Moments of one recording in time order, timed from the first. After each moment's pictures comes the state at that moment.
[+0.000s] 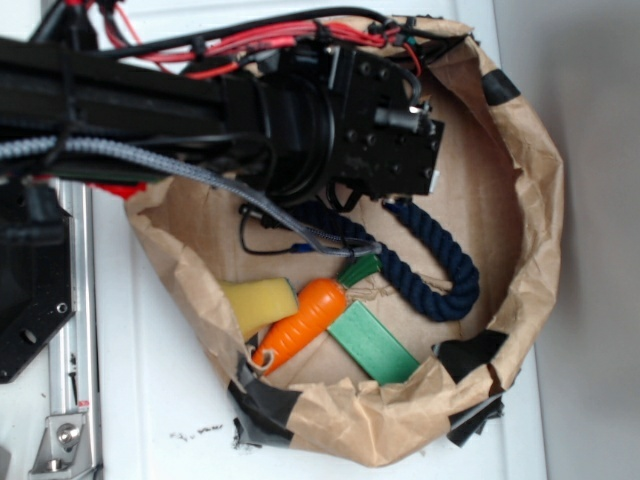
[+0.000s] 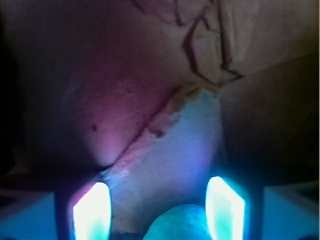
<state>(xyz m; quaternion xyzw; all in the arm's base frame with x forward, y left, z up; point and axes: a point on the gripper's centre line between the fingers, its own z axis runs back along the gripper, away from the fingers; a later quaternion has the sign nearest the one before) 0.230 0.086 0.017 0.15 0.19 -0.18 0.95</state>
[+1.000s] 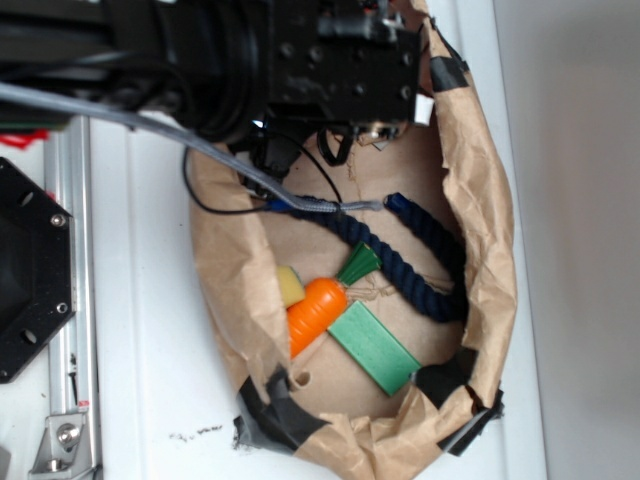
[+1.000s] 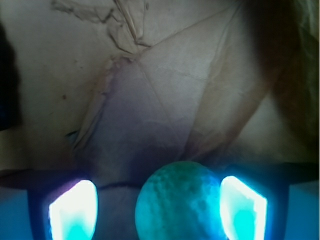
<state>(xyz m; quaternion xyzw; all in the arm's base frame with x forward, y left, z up) 0.223 0.104 0.047 0.15 0.17 -0.11 0.97</state>
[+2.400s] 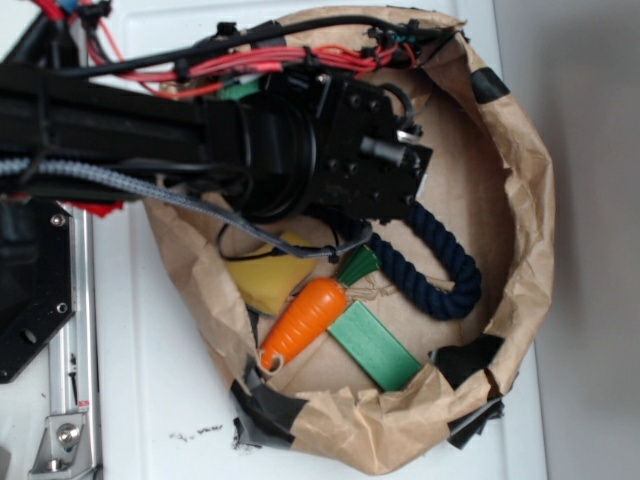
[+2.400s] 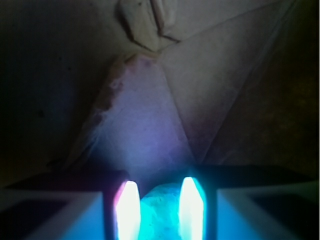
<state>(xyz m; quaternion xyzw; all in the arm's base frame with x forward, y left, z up) 0.222 0.099 0.024 0.22 0.20 -0.12 0.95</state>
